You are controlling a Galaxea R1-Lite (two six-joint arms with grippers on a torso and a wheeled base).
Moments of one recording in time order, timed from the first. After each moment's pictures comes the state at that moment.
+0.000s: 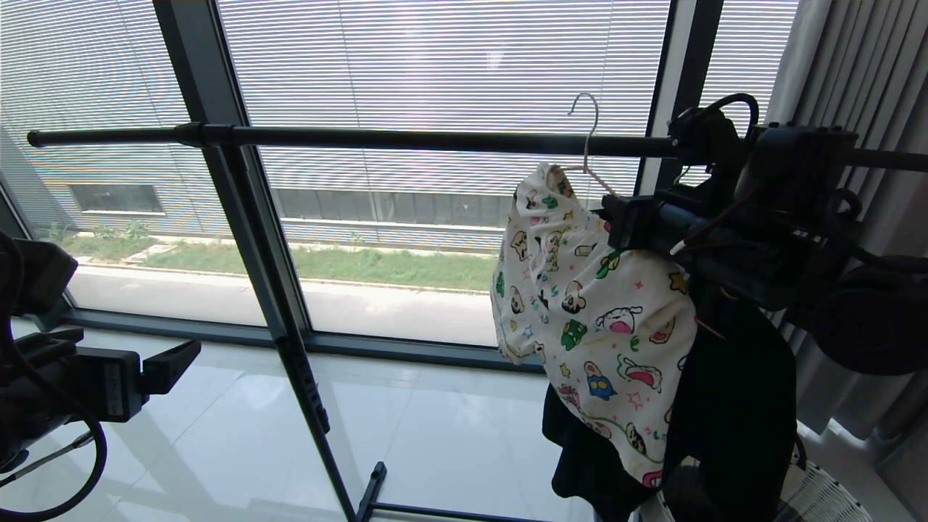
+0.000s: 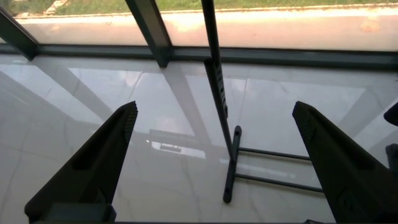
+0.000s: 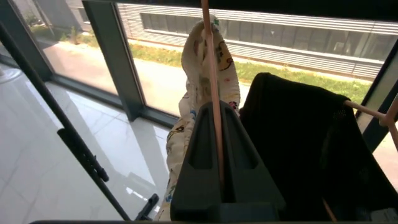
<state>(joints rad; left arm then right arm) -0.03 1.11 -0.55 -0.20 0.17 0.17 0.61 1.76 -1.13 -0.64 -0.13 0.13</state>
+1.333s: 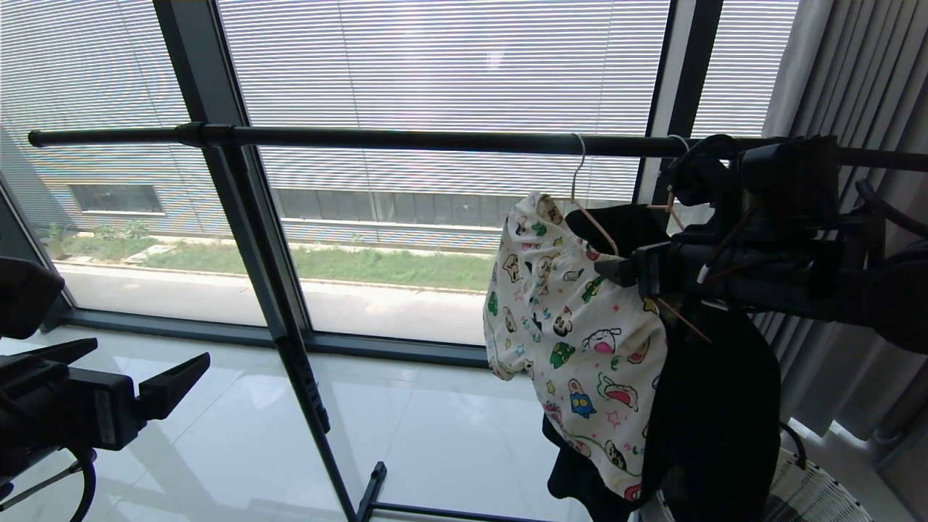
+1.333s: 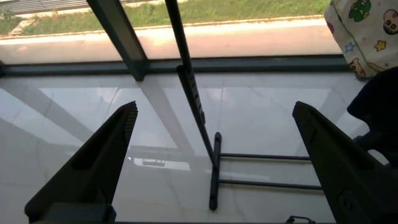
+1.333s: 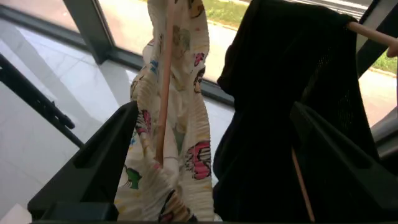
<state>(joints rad) -0.06 1.04 -0.49 -0.22 0.08 0.17 0.57 1.68 -1.16 -0.14 -0.15 0.09</state>
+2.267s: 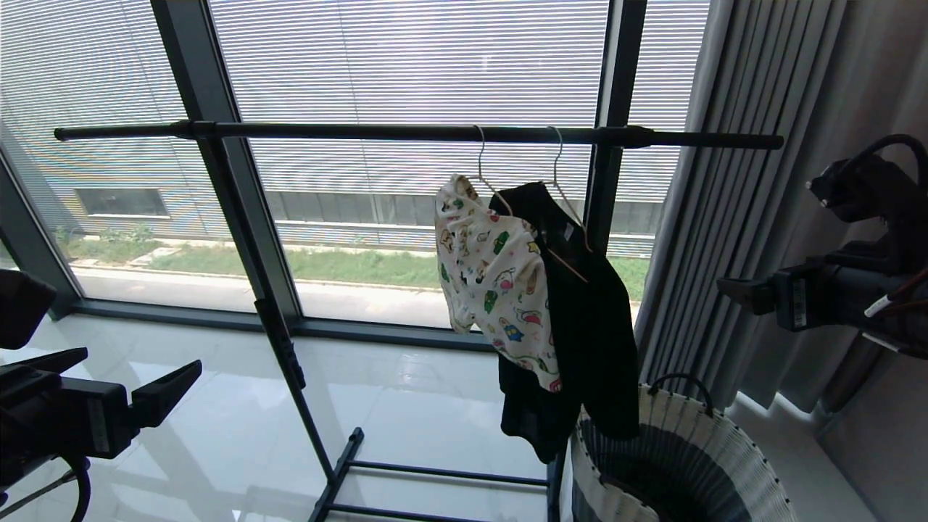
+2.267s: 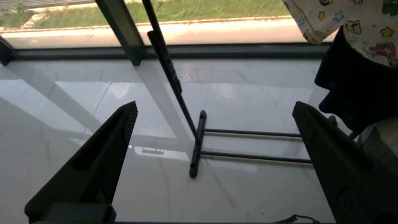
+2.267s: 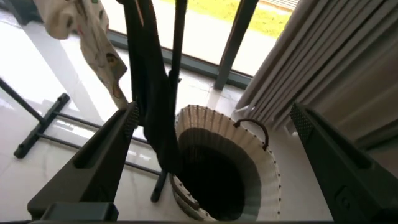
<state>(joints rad) -0.03 1.03 -0.46 -0.22 0.08 0.17 0.47 1.36 -0.90 -0.11 -0.32 -0.02</state>
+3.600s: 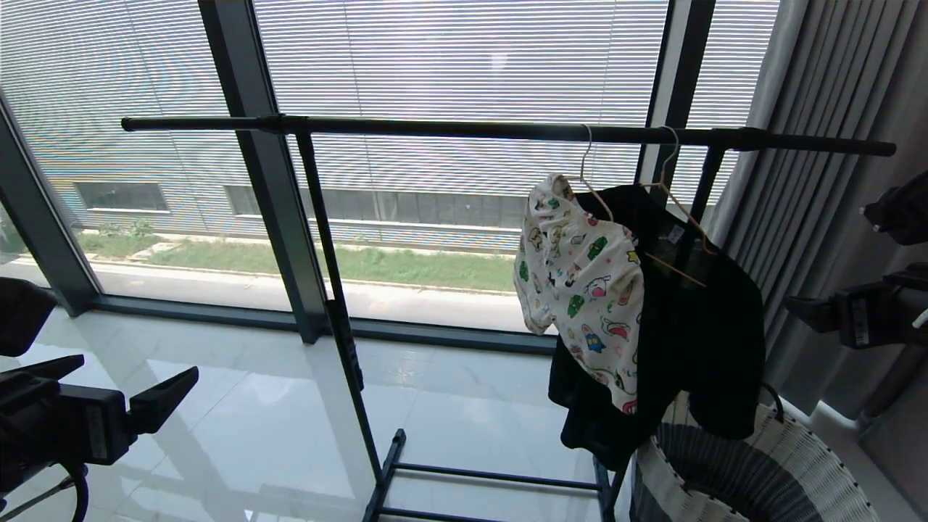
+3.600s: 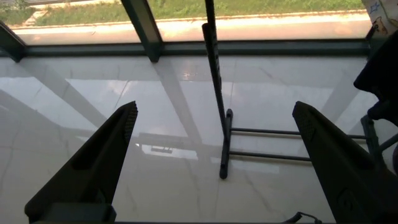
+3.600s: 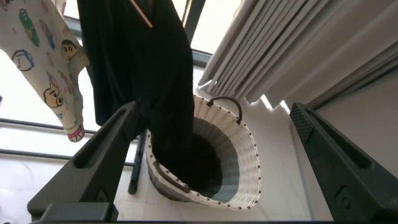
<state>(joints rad) -0.03 1.02 -0.45 -0.22 0.09 0.18 0.26 1.29 -0.81 -0.12 -0.32 -0.10</state>
